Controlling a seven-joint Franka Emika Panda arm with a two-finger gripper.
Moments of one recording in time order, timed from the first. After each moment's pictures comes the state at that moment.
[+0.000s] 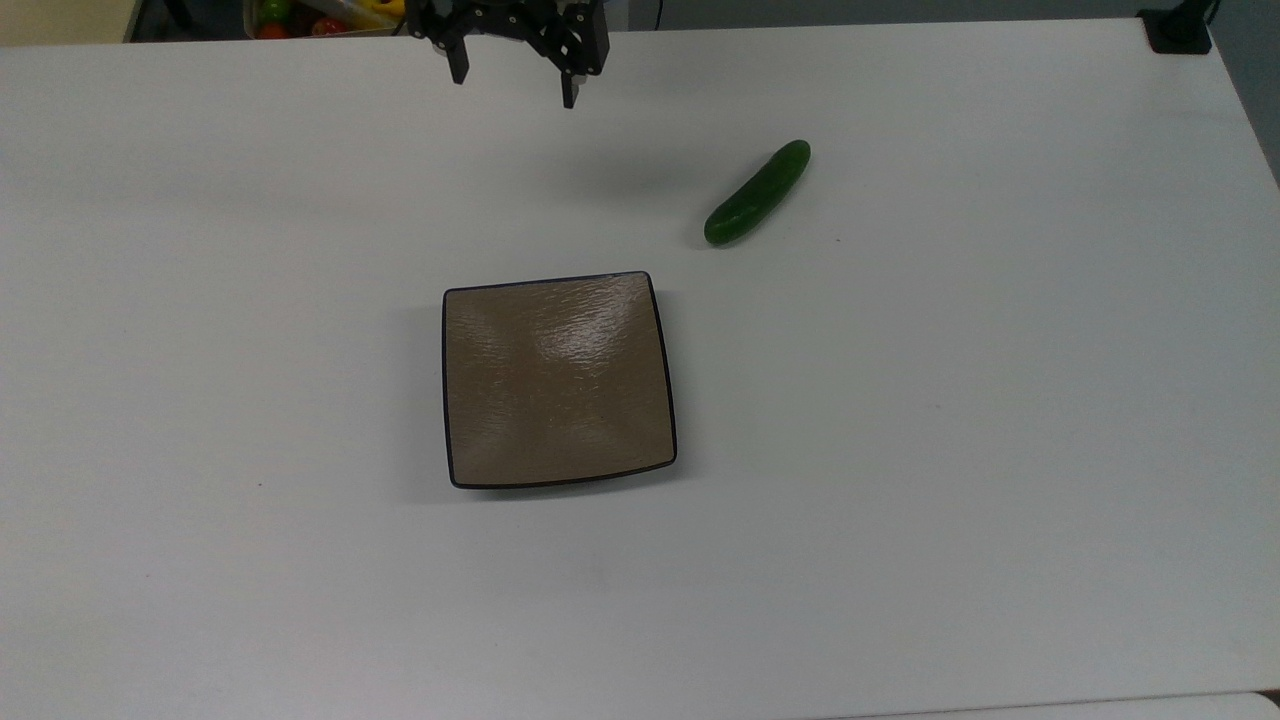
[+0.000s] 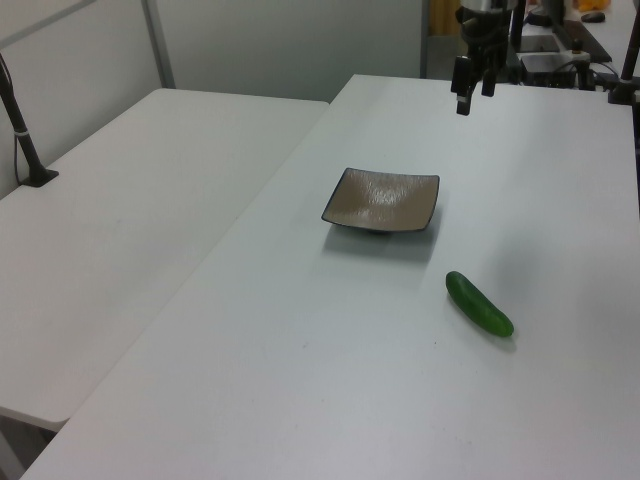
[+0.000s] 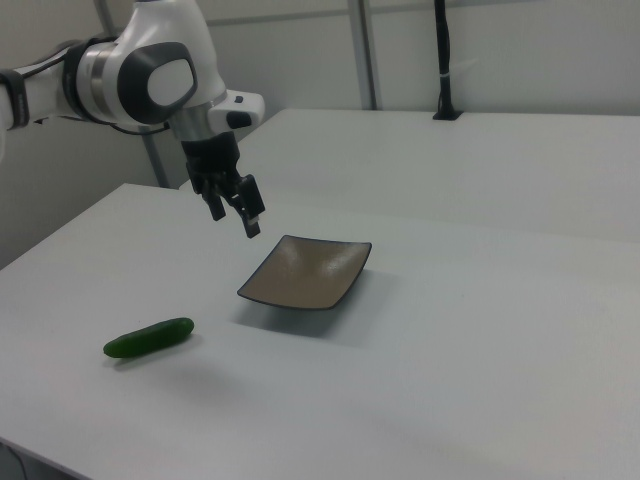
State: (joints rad) arm 0.07 -0.01 0.01 -1.77 -0.01 1.80 0.27
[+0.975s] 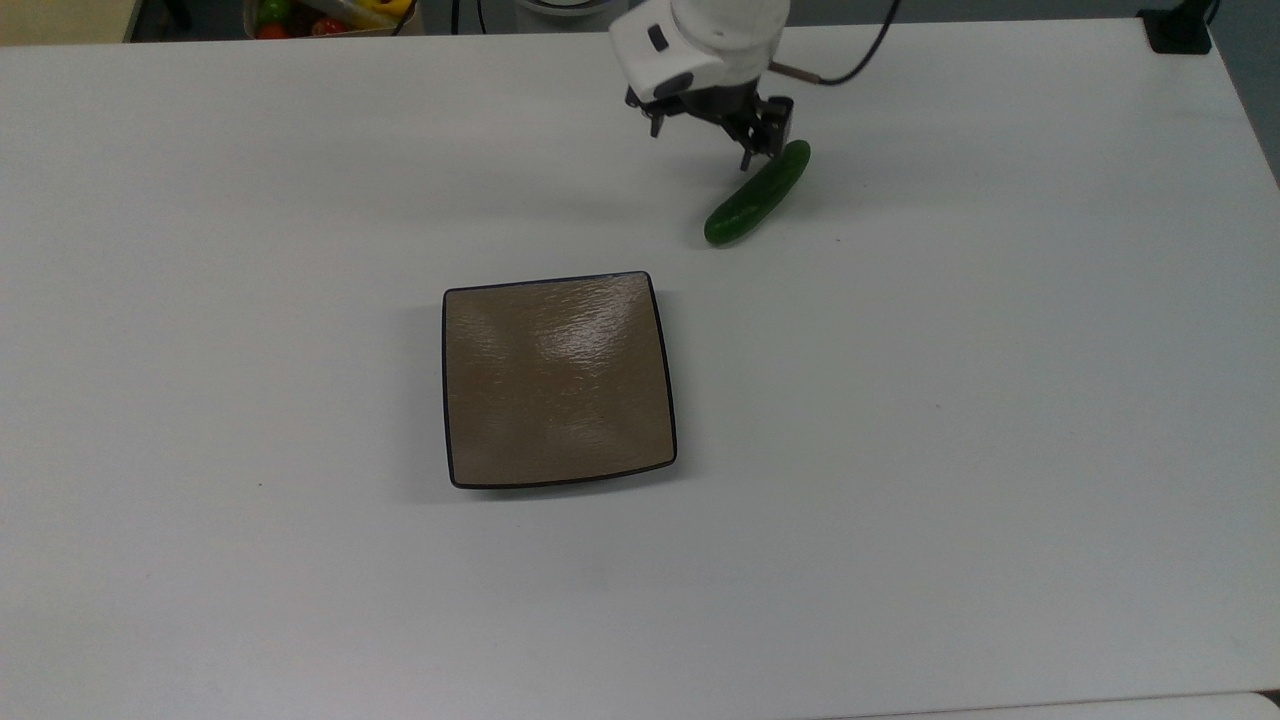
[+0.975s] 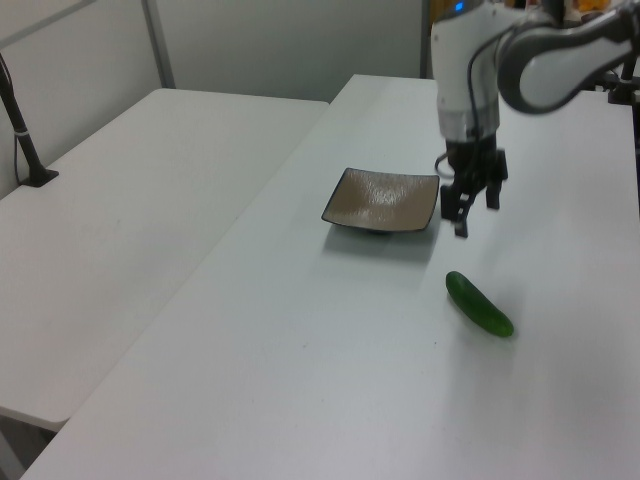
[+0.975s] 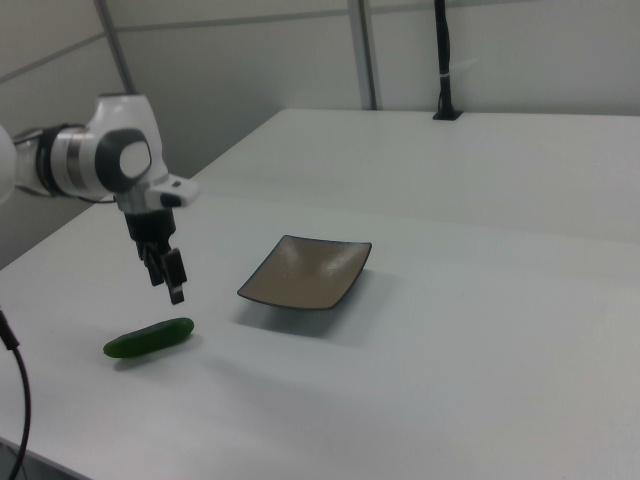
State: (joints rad) arm 0.15 0.12 0.23 -1.93 -0.01 1.90 0.70
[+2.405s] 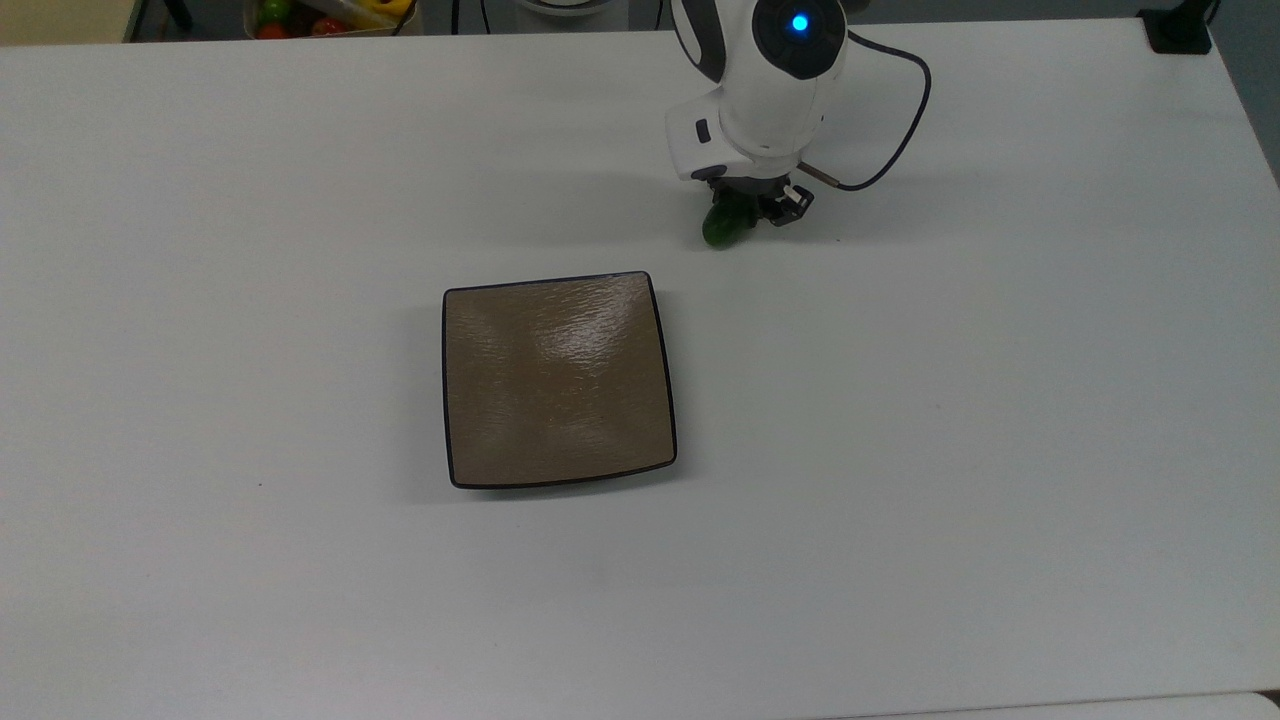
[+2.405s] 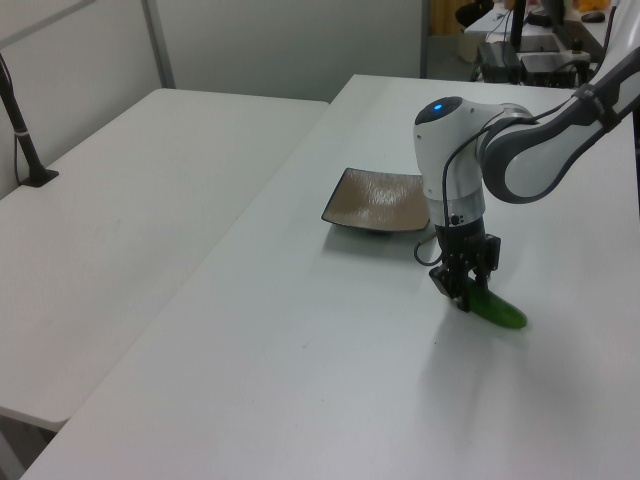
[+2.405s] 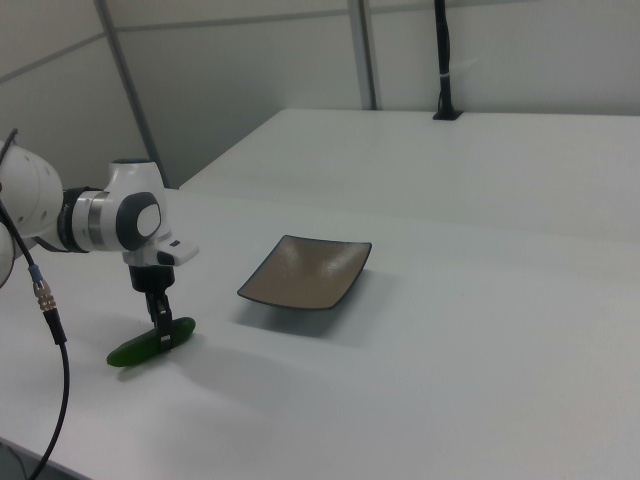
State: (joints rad) arm 0.15 0.31 0.32 -1.98 -0.03 2.08 0.97
